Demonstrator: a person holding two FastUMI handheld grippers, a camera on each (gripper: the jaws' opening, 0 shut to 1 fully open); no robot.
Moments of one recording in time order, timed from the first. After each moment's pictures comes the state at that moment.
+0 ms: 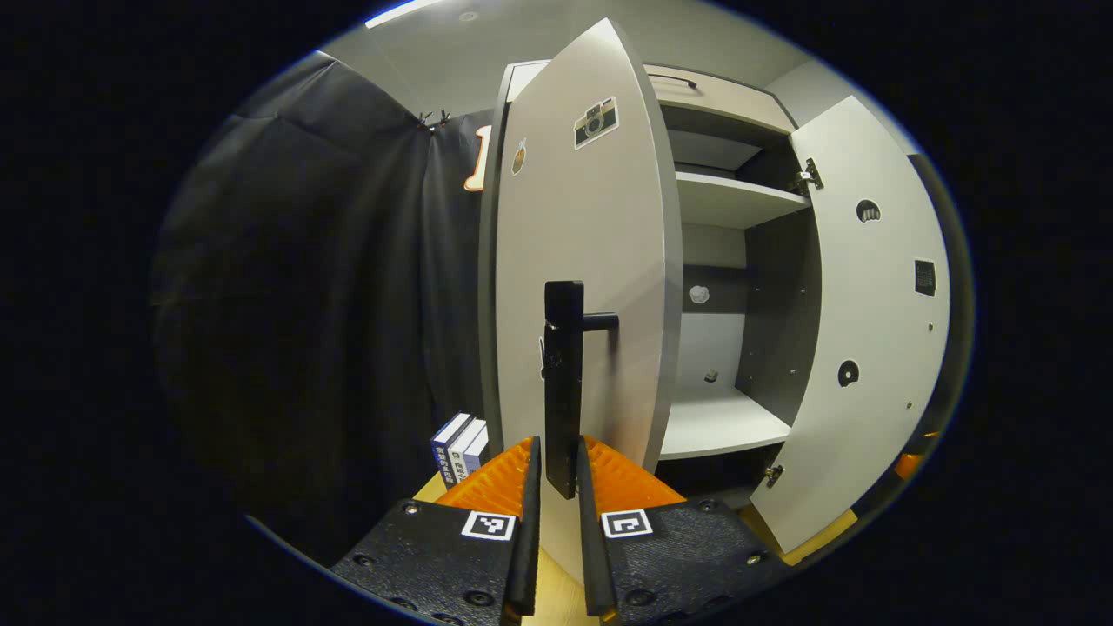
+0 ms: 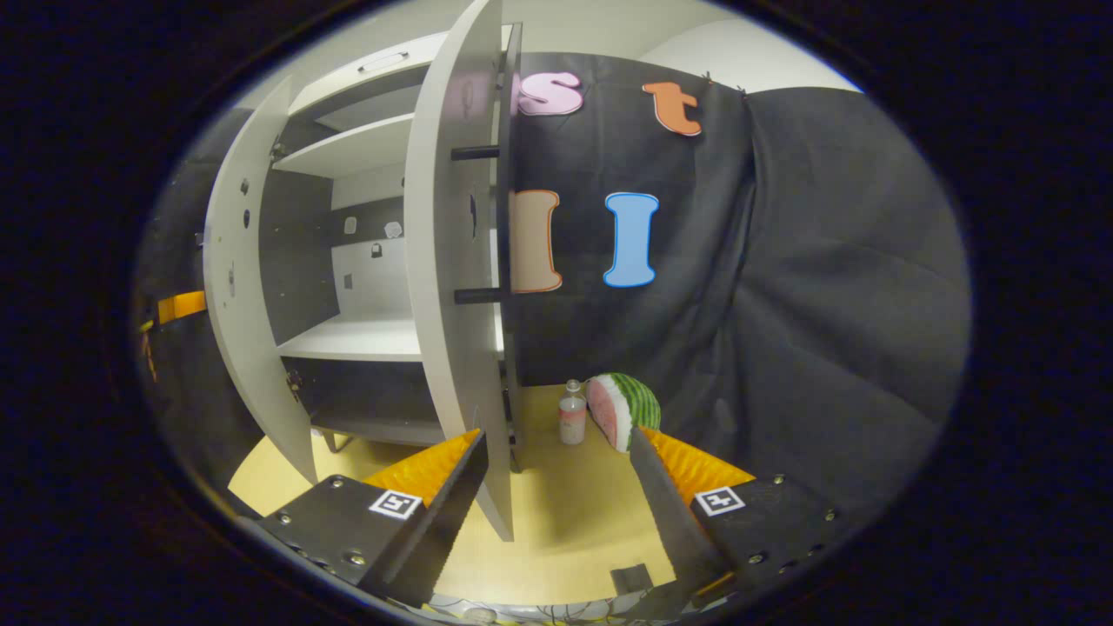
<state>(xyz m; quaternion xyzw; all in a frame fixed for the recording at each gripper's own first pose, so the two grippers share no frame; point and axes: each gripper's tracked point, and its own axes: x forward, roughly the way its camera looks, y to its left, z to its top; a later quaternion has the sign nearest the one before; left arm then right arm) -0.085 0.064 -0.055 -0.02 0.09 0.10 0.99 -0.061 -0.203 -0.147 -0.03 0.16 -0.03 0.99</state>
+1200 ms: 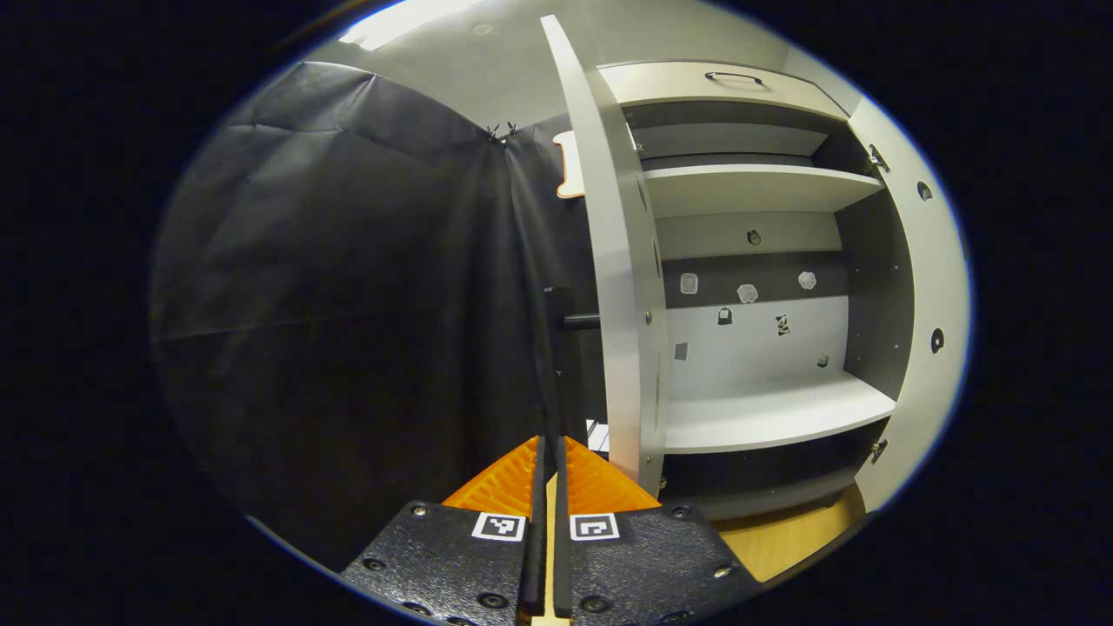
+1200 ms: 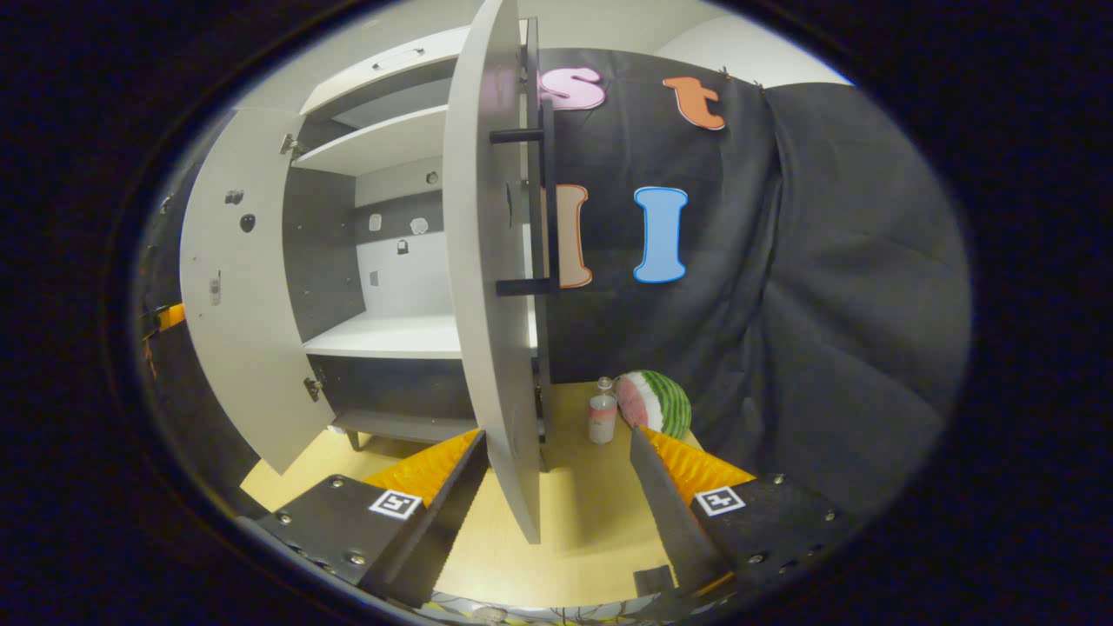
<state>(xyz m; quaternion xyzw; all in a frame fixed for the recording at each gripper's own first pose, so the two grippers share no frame) -0.131 0.193 -0.052 0.04 0.09 0.23 0.97 -0.051 -0.174 -0.157 -0.02 0.17 0.02 0.99</state>
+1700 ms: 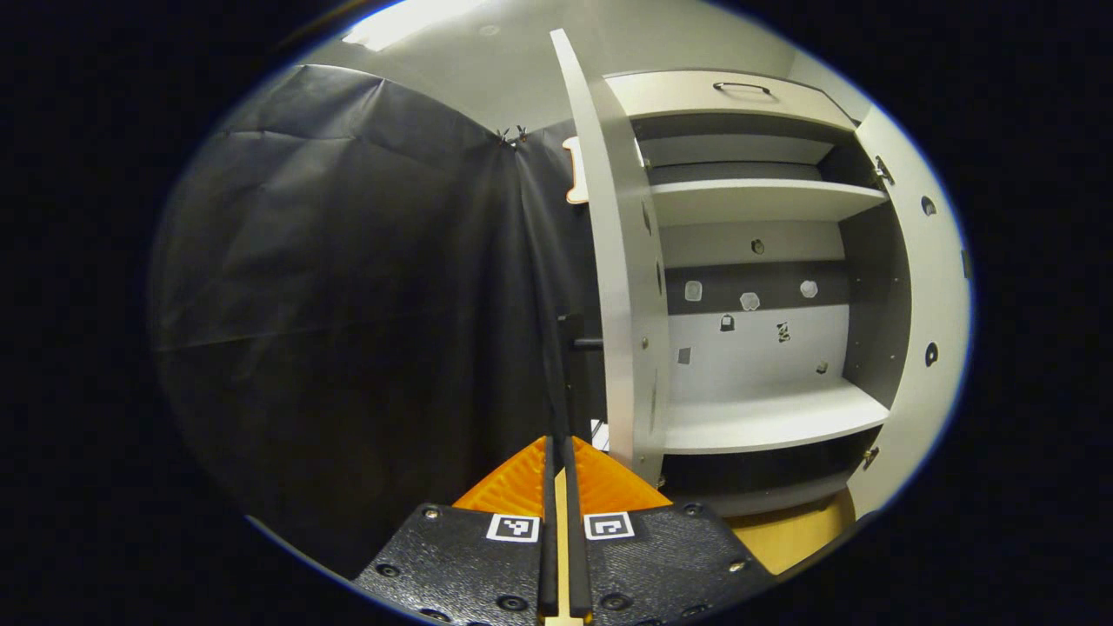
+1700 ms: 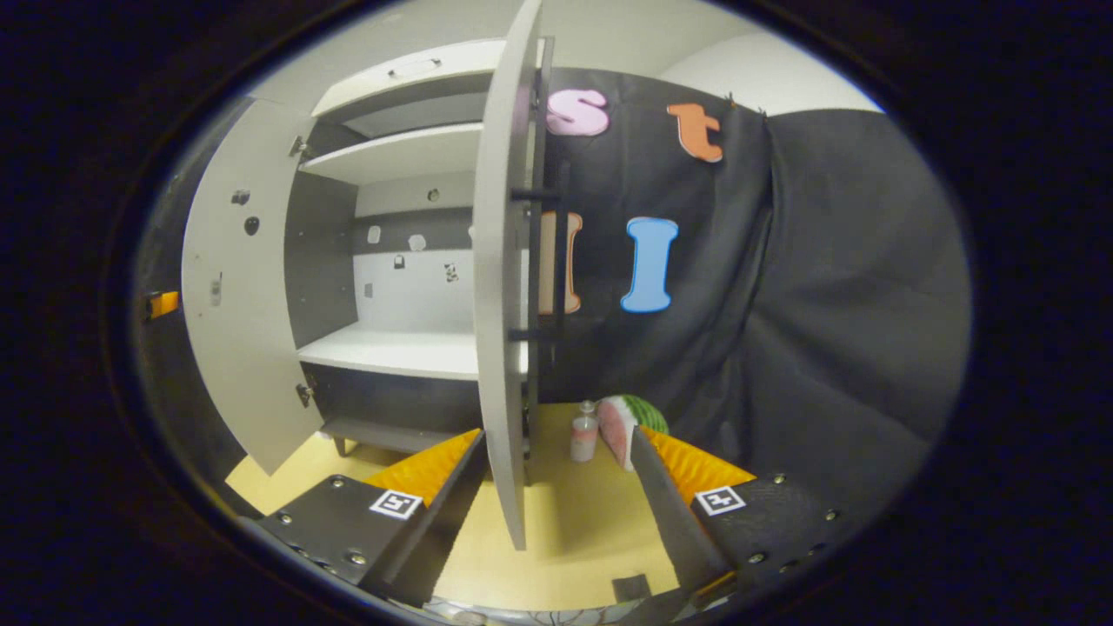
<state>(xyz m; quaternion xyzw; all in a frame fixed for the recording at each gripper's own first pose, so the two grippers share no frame) -0.161 0.175 -0.019 0.03 0.09 0.24 0.97 -0.067 -0.168 -0.097 -0.06 0.11 -0.01 0.99</state>
